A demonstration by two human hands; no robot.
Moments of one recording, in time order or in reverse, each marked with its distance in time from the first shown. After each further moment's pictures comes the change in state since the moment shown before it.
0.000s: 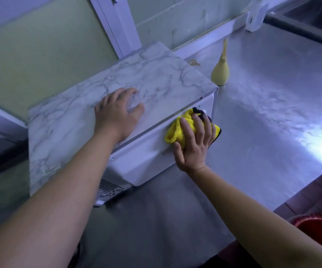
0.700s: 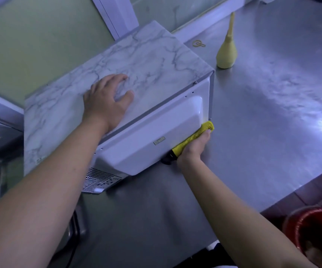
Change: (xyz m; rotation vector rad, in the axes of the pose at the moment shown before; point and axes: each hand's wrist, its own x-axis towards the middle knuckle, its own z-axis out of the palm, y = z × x) left_hand -0.004 0.006 -0.006 -0.027 -0.002 -0.005; right_hand -0.007 -0.010 0.009 0.945 0.178 1.819
